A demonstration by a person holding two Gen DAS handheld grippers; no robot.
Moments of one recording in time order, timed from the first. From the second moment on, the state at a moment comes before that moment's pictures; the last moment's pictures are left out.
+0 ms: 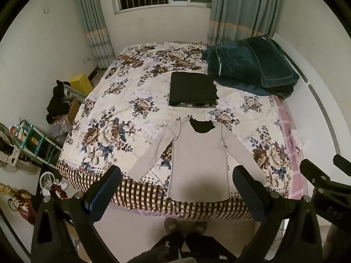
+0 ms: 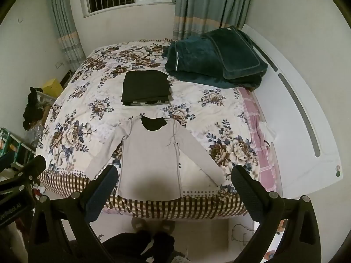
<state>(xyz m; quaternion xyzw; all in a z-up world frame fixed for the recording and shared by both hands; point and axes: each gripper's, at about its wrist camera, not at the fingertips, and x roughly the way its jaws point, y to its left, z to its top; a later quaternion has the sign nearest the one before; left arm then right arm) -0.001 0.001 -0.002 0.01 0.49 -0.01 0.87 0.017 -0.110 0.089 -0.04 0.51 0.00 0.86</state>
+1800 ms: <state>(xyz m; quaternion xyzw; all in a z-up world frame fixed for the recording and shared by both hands) 0.004 -0.014 0.035 0.01 0.48 -0.01 0.88 0.002 -0.112 0.113 -0.05 0.49 0.00 0.87</state>
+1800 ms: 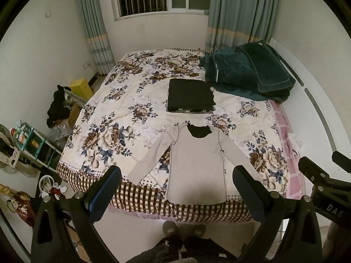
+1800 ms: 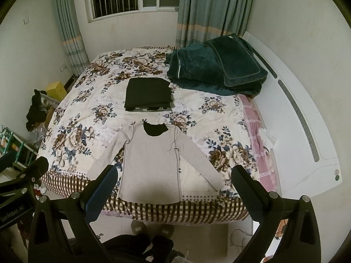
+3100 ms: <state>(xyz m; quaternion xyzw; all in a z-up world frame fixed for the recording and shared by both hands) 0.085 -0.012 -0.132 0.06 0.47 0.02 0.88 0.095 -0.250 -0.079 0.12 0.59 -0.16 0.78</state>
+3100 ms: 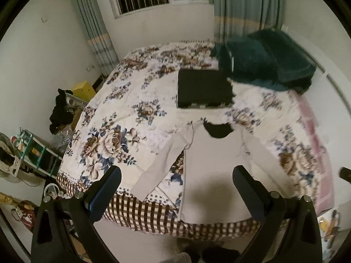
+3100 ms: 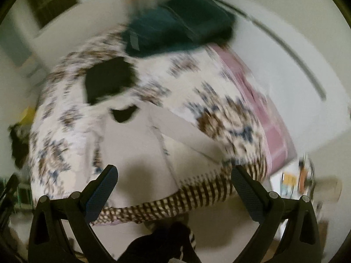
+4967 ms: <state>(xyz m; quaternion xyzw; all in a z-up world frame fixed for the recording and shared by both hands) 0.138 0.057 -0.506 0.02 0.63 0.18 0.76 0.277 -0.059 -0.474 -0.01 0.65 0.14 0.75</state>
